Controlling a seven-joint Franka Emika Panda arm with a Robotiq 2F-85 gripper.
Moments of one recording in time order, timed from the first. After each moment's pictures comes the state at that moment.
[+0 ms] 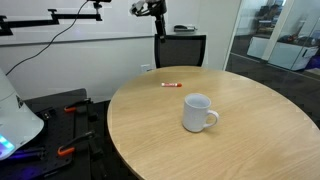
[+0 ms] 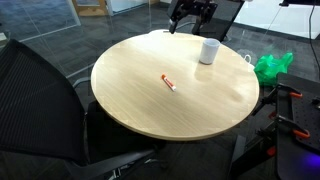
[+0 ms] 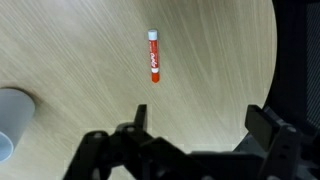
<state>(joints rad) 0.03 0.11 0.17 -2.18 -0.04 2.60 0.79</state>
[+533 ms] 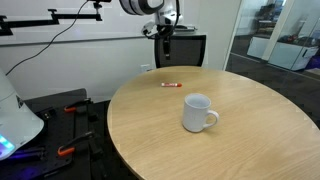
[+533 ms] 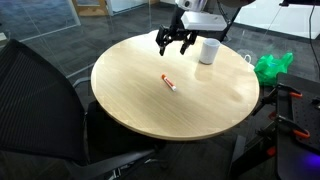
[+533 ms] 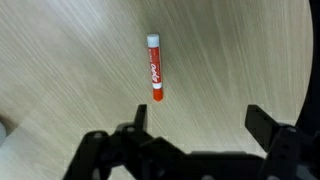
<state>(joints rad) 0.10 0.37 0.08 -2.04 -0.03 2.64 0.79</state>
